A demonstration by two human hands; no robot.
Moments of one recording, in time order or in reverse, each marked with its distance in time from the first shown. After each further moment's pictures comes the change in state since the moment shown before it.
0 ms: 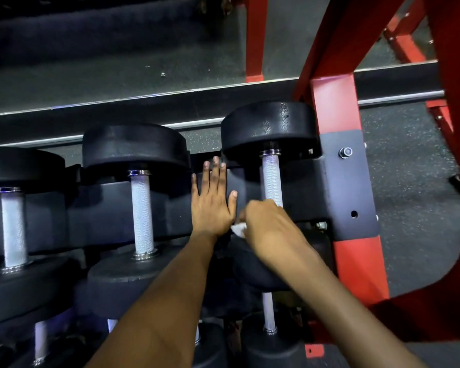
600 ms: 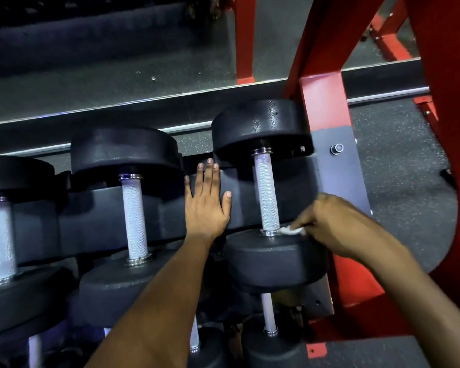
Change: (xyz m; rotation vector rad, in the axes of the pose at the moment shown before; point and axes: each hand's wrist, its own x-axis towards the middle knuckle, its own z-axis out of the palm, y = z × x) left_hand -0.002 -0.001 0.002 -0.029 0.016 -0.001; right_hand -0.021 0.102 0.004 0.164 -0.050 0.004
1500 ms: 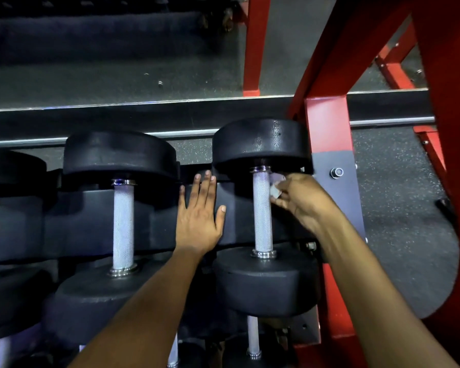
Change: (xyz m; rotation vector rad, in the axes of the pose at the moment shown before) left_hand -0.001 -0.001 0.005 -0.003 0.017 -0.015; right_hand 0.077 -0.014 -0.006 1.250 0.127 0.259
